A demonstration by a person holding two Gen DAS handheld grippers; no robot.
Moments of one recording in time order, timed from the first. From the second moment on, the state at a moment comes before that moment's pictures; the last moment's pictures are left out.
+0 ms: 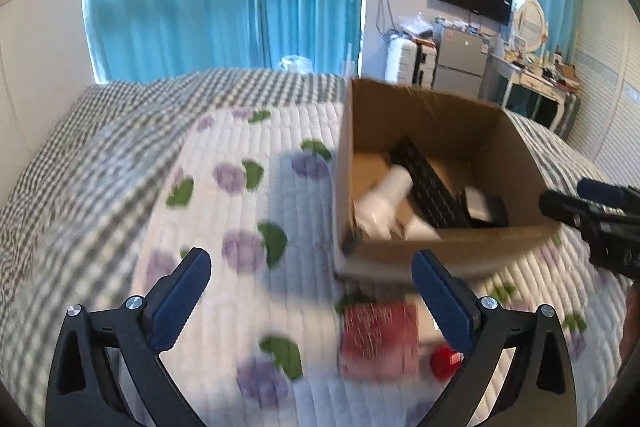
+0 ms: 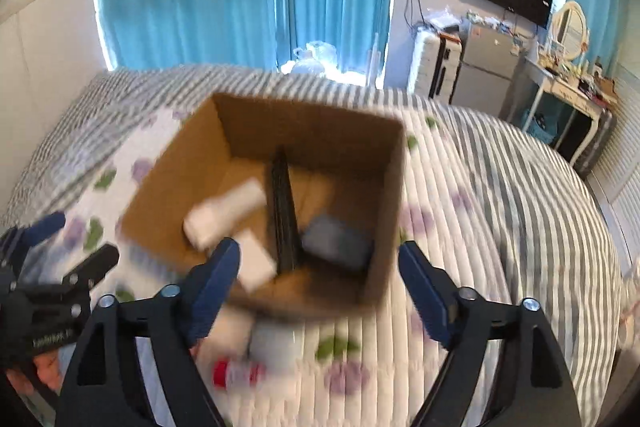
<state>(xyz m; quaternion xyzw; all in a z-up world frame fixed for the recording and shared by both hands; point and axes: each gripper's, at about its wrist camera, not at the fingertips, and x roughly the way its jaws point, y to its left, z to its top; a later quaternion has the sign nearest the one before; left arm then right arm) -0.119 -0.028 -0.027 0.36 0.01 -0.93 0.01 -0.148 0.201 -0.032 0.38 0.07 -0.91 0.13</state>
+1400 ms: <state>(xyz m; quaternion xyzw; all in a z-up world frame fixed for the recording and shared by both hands) -0.132 0.024 -0.106 0.47 -0.05 -0.88 -0.01 -0.110 0.224 -0.130 0.45 -0.02 -0.89 0.10</state>
